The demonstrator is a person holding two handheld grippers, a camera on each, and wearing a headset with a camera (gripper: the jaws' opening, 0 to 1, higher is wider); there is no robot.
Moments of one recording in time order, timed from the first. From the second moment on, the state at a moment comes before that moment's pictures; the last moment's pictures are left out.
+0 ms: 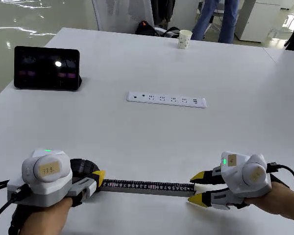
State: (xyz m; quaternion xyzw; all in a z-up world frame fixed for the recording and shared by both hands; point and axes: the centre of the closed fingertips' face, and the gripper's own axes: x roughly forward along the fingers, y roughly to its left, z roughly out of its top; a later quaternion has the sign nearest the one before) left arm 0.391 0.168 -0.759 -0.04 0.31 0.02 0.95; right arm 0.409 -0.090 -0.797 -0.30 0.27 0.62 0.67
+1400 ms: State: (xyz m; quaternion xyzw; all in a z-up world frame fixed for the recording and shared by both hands) left arm 0.397 0.165 -0.769 -0.05 0.33 0.02 0.94; right arm 0.421 -0.095 -0.814 -0.28 0.29 0.64 0.65
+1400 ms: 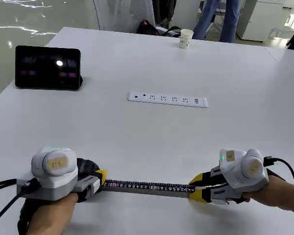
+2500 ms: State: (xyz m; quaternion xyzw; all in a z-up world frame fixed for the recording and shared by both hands) left arm 0.398 0.165 -0.773 -0.02 0.35 0.02 0.94; right arm 0.420 -0.098 -0.812 -0.29 0.28 0.64 0.65
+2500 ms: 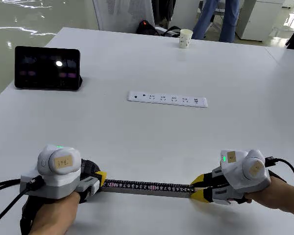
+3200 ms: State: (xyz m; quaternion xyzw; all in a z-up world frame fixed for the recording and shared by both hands) left arm 0.396 0.165 -0.772 -0.02 0.35 0.01 0.94; right arm 0.419 -0.097 -0.812 -0.30 0.29 0.64 0.65
